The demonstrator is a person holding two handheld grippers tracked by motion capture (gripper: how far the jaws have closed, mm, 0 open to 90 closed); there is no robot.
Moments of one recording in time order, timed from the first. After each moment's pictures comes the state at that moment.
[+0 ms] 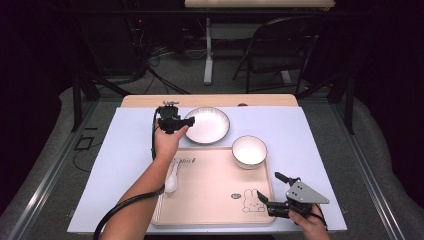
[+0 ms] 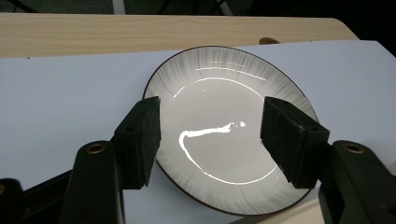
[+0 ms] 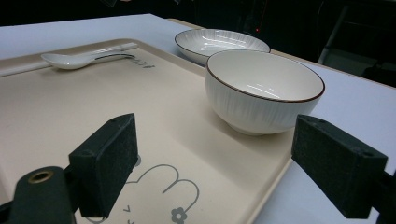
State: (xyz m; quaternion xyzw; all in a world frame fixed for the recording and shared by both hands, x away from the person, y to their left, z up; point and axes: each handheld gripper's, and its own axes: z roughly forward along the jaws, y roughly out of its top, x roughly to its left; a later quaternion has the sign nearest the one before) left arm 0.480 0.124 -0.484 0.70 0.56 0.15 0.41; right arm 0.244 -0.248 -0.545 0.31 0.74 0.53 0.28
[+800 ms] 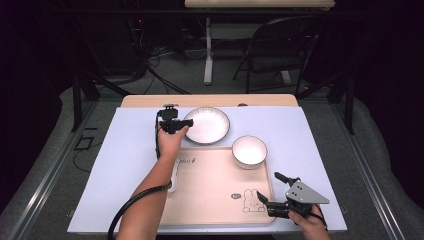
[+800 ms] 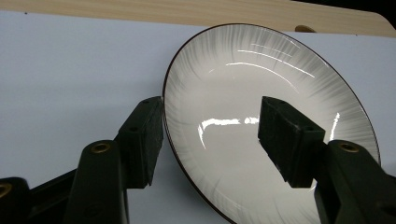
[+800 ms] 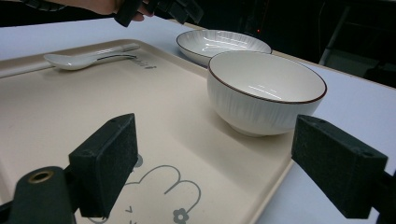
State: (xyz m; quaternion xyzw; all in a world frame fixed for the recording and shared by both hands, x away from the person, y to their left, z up) left arm 0.501 0.125 -0.517 0.68 0.61 0.13 0.38; right arm 0.244 -0.247 -0.545 0.31 0.74 0.53 0.28
